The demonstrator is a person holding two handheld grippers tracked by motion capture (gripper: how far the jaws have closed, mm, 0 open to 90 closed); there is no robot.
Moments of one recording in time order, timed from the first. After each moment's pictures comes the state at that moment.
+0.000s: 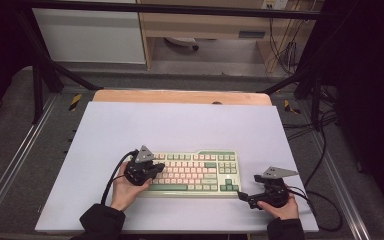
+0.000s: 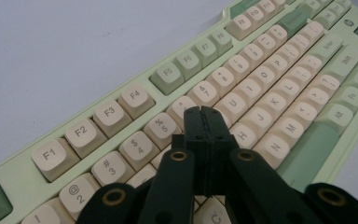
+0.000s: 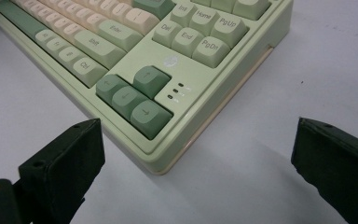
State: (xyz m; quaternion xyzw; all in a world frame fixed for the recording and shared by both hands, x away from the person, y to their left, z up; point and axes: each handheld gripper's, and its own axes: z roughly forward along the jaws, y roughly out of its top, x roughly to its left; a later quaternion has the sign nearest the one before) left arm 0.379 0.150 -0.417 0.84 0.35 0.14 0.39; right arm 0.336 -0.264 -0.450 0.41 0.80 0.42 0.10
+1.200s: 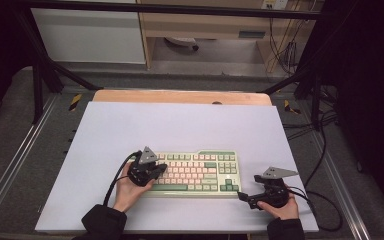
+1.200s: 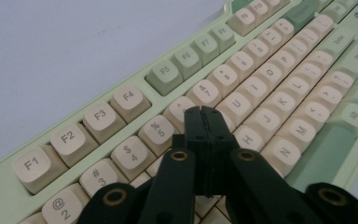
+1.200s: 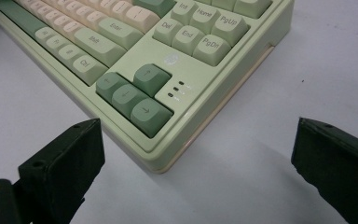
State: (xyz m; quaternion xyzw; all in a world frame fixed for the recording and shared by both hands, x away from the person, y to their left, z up) left arm 0.382 0.145 -0.426 0.84 0.34 0.15 0.39; right arm 0.335 -0.264 -0.450 0.41 0.80 0.42 0.10
